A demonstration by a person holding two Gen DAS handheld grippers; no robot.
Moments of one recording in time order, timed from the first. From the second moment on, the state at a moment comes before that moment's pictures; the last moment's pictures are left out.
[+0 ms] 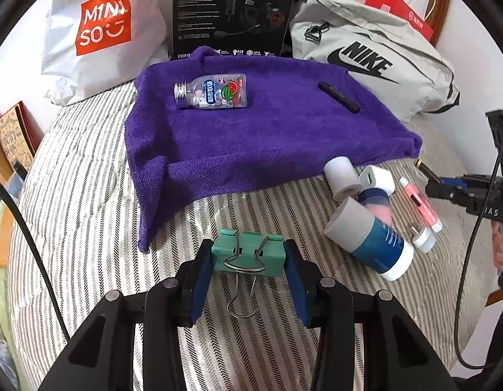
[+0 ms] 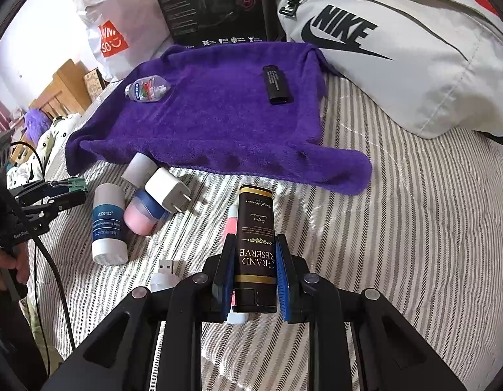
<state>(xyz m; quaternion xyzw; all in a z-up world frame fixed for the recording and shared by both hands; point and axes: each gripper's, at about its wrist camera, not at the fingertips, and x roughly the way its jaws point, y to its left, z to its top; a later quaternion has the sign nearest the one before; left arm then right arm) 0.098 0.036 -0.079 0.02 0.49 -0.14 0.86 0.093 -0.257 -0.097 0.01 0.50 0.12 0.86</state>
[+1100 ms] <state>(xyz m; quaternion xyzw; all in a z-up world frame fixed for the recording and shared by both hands) 0.143 0.040 -0.031 0.01 0.46 -0.14 0.88 0.149 -0.245 -0.047 0.02 0.47 0.16 0.87</state>
